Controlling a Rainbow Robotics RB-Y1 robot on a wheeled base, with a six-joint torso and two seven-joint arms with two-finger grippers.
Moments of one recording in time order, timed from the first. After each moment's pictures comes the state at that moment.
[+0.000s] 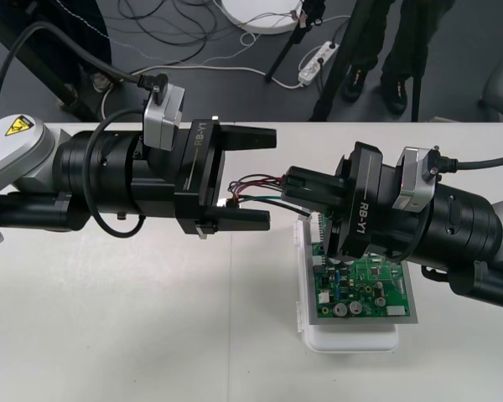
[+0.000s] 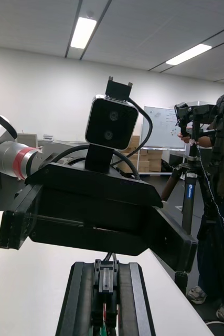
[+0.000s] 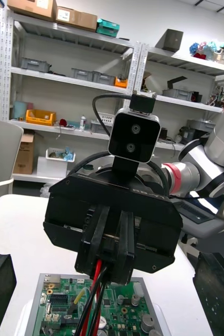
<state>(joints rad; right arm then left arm) -0.13 -0.64 0.27 -2.00 0.80 -0.87 0.24 -0.55 0.84 -0.57 -1.81 -0.60 -0.93 -0.01</state>
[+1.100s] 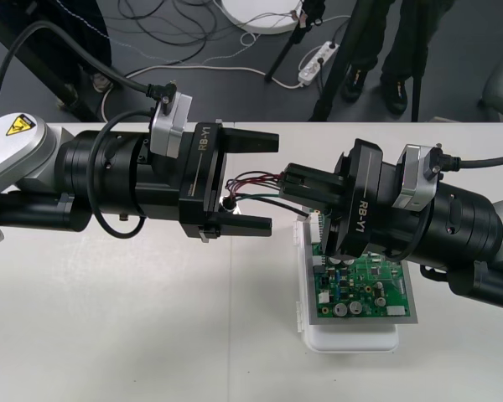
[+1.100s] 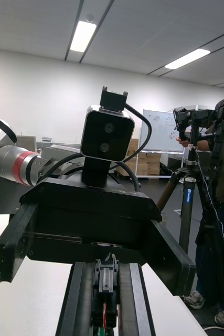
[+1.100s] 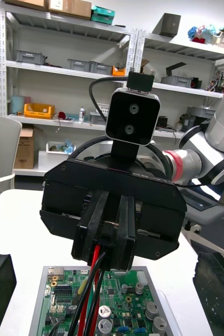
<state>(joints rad) -0.13 -0.63 0.27 -2.01 0.80 -0.85 0.24 -0.55 0.84 -0.57 -1.82 -0.65 -0.93 -0.01</state>
